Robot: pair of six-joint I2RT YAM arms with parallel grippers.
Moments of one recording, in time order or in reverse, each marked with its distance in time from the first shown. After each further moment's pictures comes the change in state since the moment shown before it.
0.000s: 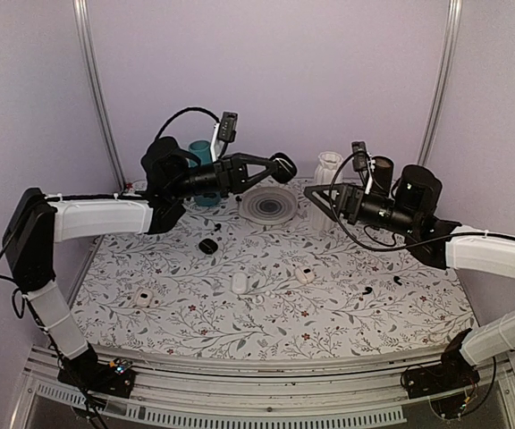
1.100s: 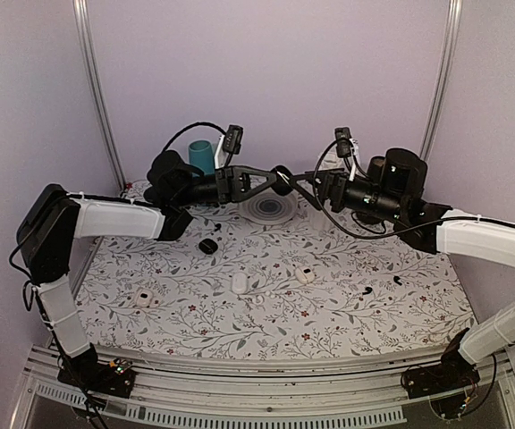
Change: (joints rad) left arm 0.020 0.108 -0.026 0.227 0.099 -0.250; right arm 0.048 0.094 0.171 -0.108 0.082 -0.120
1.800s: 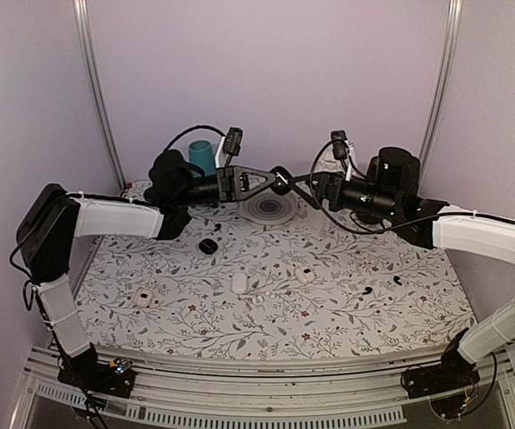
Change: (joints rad) left arm 0.010 0.000 0.000 -0.068 -0.016 -0.025; right arm -0.023 0.035 0.034 -0.077 0.018 0.013
